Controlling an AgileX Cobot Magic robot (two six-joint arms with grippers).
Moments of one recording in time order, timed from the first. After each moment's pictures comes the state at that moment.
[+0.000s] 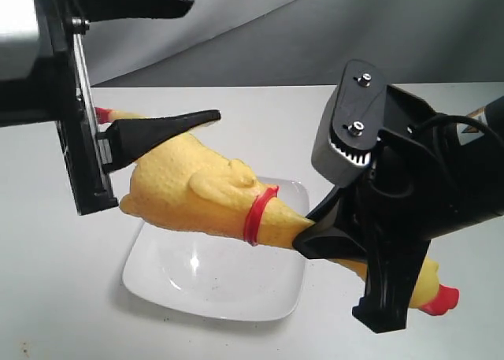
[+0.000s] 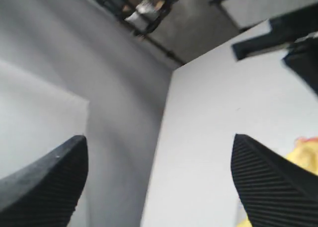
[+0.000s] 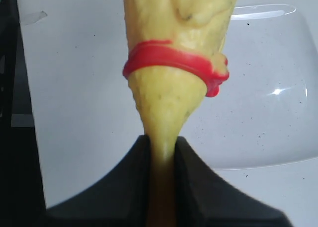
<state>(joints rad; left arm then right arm) -0.38 1.09 -0.85 1.76 -0.50 -0.89 0.60 1.22 -0.91 0.55 0.85 -0.91</state>
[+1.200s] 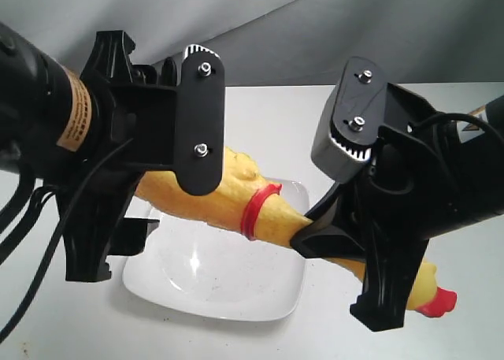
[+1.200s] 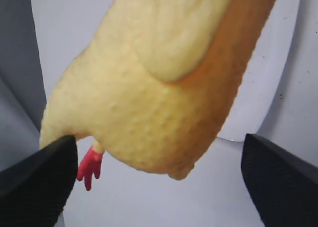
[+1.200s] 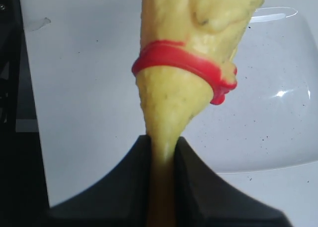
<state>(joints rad) -0.87 1.37 -1.17 0.44 1.08 0.52 0.60 1.22 -0.91 0.57 0.85 -0.91</state>
